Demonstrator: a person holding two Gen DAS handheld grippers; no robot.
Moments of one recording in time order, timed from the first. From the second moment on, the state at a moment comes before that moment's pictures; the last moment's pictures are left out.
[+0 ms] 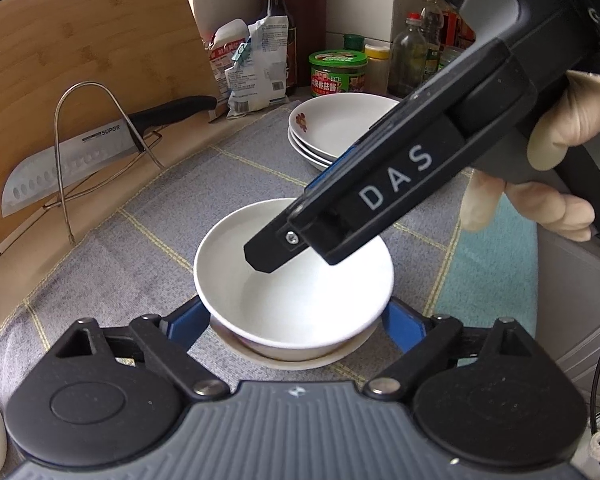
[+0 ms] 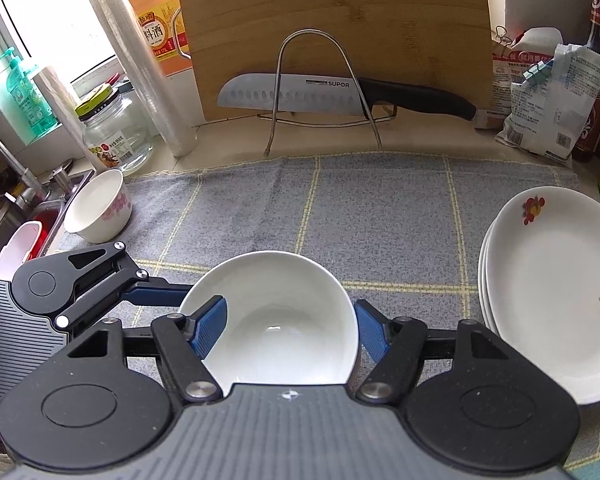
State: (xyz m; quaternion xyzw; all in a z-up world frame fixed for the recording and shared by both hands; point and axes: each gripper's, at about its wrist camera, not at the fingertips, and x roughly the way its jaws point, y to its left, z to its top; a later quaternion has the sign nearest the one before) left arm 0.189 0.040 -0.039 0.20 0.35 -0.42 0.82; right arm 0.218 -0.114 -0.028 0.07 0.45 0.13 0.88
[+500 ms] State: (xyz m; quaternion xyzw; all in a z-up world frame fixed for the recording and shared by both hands) left arm 0.176 0.060 -0.019 0.16 0.31 -0.45 0.82; right arm 0.201 -0.117 -0.019 0.07 0.43 0.10 0.90
